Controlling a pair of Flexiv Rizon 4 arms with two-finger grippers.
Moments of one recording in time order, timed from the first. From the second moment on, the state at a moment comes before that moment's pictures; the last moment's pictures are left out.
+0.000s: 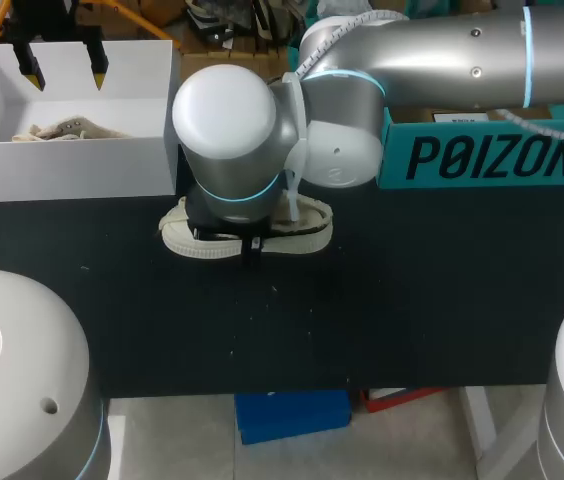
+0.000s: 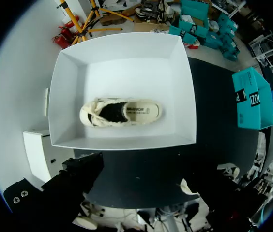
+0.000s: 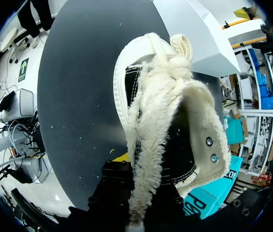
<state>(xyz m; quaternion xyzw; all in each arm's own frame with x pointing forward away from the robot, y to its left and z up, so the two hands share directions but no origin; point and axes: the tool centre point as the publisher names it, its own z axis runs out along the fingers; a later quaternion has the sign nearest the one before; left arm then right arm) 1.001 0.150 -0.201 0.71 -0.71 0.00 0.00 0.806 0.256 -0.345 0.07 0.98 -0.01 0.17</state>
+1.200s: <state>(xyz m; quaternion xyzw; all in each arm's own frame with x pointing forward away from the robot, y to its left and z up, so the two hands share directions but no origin) 1.001 0.150 -0.201 0.71 -0.71 0.00 0.00 0.811 0.241 -0.362 0.04 0.99 0.02 0.16</state>
